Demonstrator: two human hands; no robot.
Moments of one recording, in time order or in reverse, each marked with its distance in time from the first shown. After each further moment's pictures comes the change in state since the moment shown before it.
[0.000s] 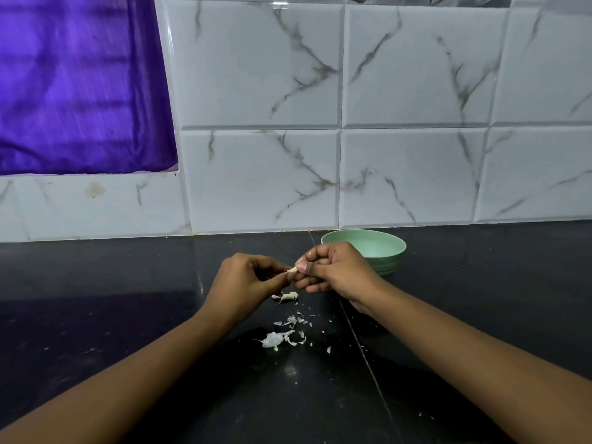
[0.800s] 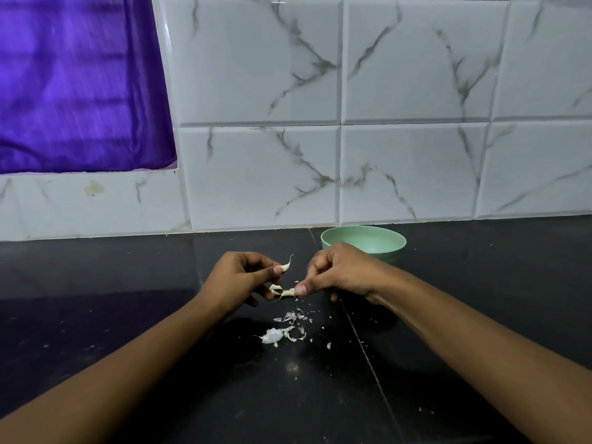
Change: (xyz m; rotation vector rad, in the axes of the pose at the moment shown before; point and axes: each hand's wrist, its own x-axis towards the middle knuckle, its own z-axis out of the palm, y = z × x) left_hand 0.003 -0.002 -0.006 -0.311 -0.114 -0.306; right_hand -0.009 -0.014 -0.011 -0.418 -0.188 0.037
